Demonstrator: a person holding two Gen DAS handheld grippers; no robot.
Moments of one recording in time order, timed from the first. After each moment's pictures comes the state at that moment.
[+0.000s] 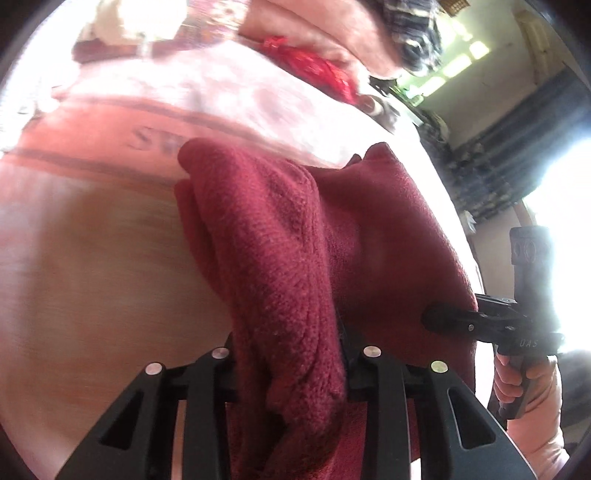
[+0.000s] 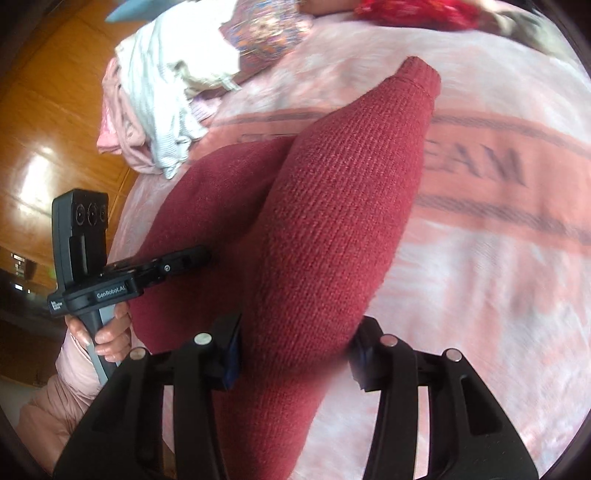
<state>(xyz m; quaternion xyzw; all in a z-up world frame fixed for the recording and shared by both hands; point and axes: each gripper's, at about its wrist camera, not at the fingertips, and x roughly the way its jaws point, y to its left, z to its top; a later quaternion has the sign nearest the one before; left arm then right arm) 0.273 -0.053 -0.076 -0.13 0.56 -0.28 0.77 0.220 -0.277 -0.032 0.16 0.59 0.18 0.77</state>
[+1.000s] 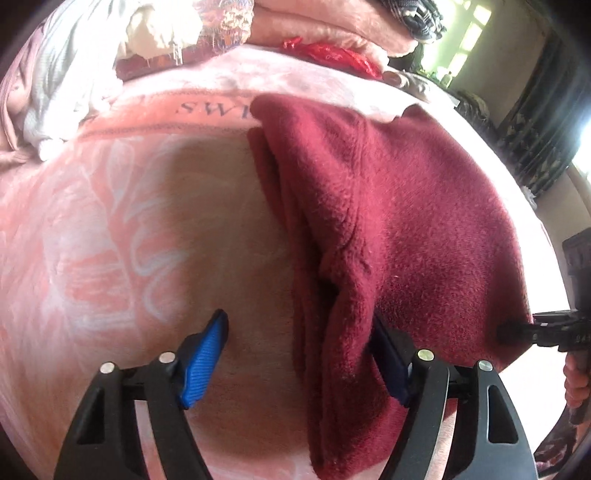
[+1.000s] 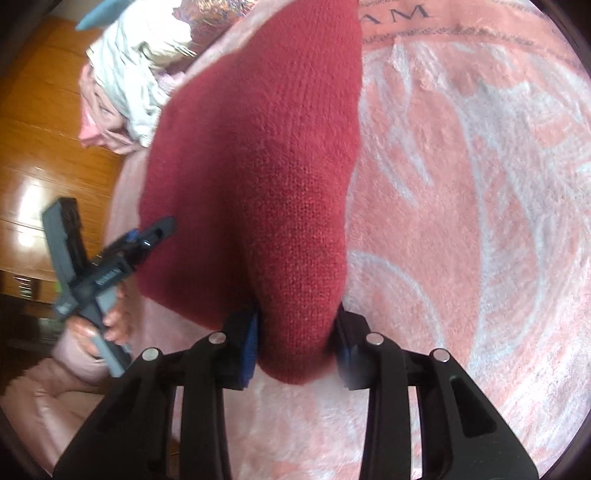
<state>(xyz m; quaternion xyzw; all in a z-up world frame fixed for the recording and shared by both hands) 0.180 -0.054 -0.110 -0.02 0.53 -0.17 0.83 0.111 -0.297 -0.096 0.20 0.62 0.15 0.75</state>
